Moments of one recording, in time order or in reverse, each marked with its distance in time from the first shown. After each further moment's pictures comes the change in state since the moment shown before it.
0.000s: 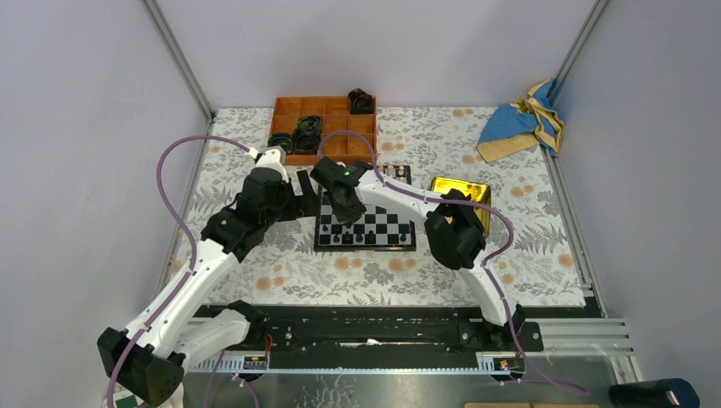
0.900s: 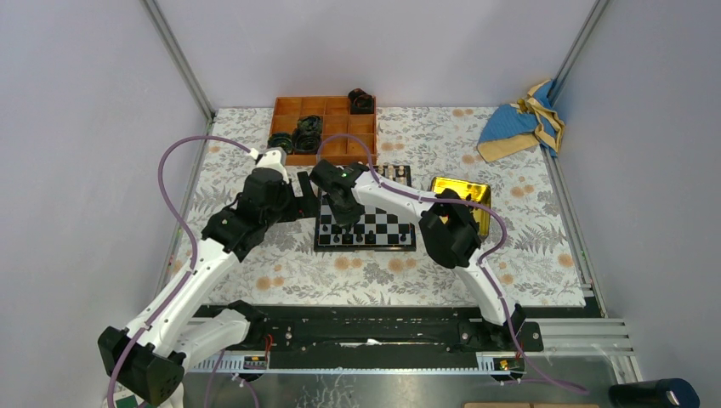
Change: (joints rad) left arm 0.000 0.002 -0.001 -0.017 -0.001 0.001; right arm 0.000 0.051 0.028 -0.013 -0.022 0.000
